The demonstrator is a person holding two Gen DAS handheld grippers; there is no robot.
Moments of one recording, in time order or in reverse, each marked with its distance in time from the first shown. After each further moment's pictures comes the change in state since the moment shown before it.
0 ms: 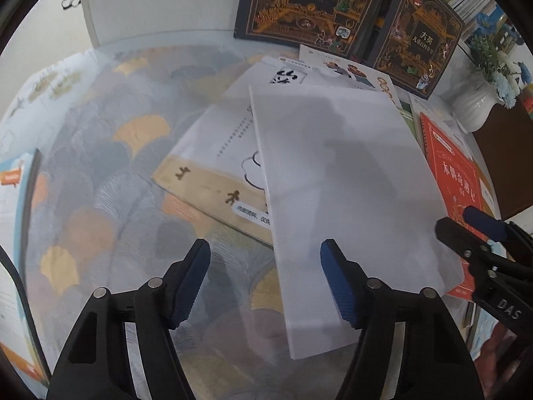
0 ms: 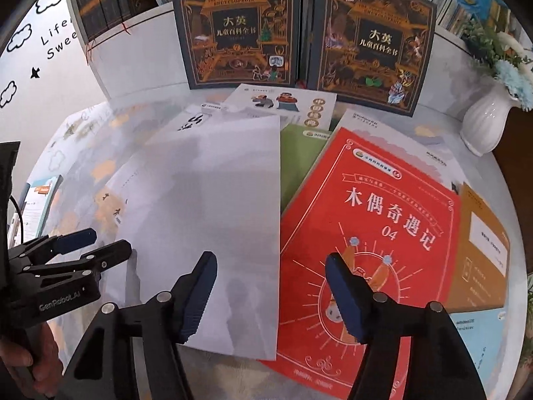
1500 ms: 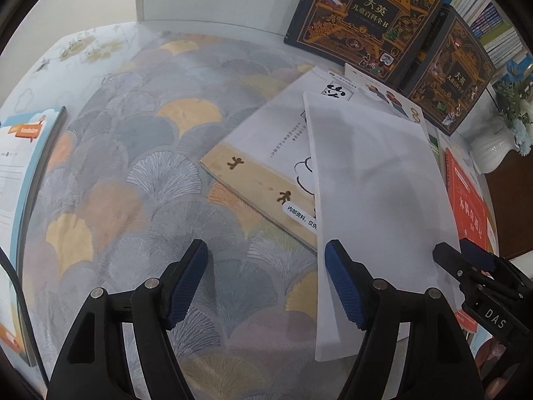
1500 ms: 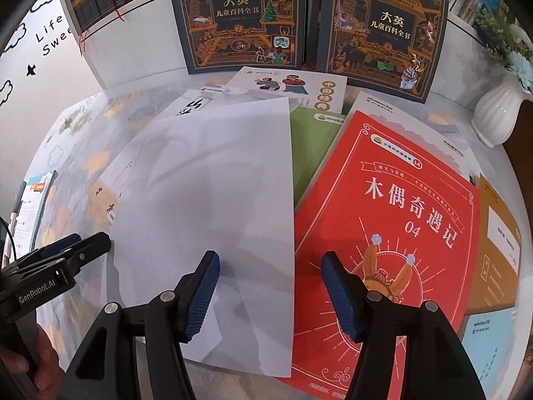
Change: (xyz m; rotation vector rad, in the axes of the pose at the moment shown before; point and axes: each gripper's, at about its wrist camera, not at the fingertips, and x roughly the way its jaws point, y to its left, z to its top) left arm -0.005 0.031 -0.008 -0.172 -0.038 0.028; right arm 0.021 0.011 -0.003 0.006 0.055 0.011
